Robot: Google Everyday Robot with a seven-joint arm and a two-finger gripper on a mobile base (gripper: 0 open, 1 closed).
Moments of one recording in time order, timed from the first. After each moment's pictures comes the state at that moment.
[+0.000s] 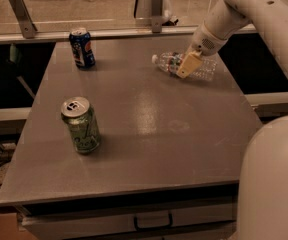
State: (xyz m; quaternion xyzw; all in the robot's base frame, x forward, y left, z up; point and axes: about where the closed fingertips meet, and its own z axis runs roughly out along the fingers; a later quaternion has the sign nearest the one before) arm 0.708 -0.140 0.851 -0.56 0.79 0.09 0.22
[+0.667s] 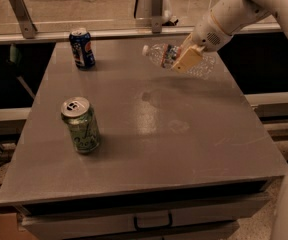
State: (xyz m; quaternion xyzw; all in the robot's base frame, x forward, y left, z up) arm 0.663 -0.110 0.896 -0.59 0.75 0.15 0.27
